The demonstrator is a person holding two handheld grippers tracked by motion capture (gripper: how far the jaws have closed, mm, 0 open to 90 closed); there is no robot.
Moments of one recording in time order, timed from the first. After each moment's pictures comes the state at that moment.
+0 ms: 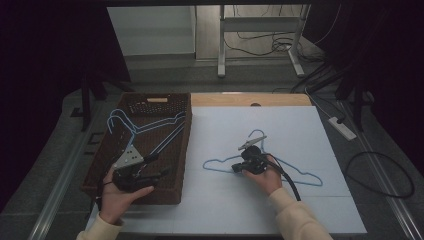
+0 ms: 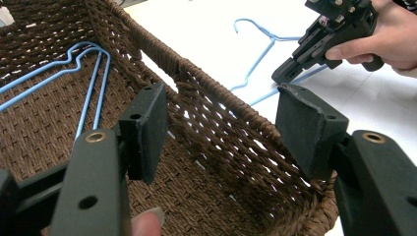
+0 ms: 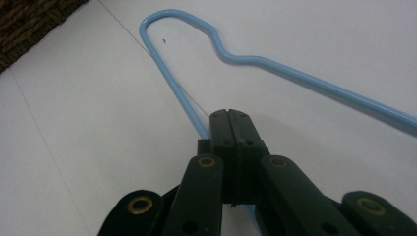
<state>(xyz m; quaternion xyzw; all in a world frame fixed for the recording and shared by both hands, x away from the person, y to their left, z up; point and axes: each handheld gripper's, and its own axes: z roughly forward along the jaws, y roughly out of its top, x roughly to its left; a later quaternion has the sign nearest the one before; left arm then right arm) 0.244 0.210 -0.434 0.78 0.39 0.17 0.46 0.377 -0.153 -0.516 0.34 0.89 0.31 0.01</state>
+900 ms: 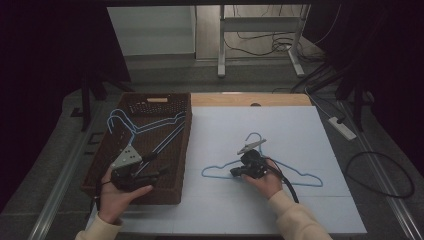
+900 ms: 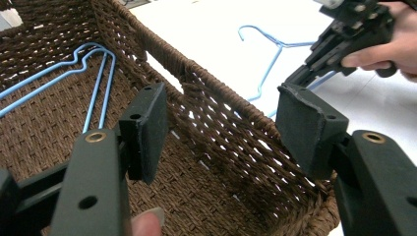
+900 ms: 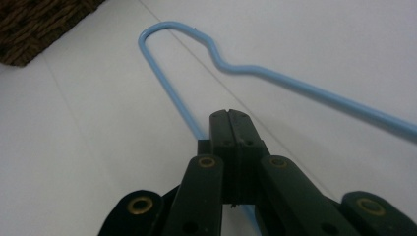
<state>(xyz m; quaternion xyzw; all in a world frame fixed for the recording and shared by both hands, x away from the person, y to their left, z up) 0.245 0.213 -0.433 0.78 0.39 0.17 0.46 0.365 -0.148 -0.516 0.32 0.89 0.32 0.00</state>
